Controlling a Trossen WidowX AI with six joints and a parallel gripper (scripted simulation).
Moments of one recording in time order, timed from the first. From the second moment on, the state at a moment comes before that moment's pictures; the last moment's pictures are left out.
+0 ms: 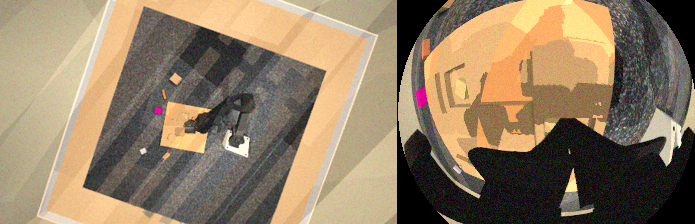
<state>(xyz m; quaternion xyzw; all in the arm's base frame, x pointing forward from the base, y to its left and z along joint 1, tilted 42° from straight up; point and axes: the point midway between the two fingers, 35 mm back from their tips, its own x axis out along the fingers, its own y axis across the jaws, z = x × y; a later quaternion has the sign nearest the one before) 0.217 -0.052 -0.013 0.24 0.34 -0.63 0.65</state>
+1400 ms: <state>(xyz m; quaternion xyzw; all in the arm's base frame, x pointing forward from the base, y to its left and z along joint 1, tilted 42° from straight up) 0.217 -0.073 0.012 0.23 0.34 -0.63 0.65</state>
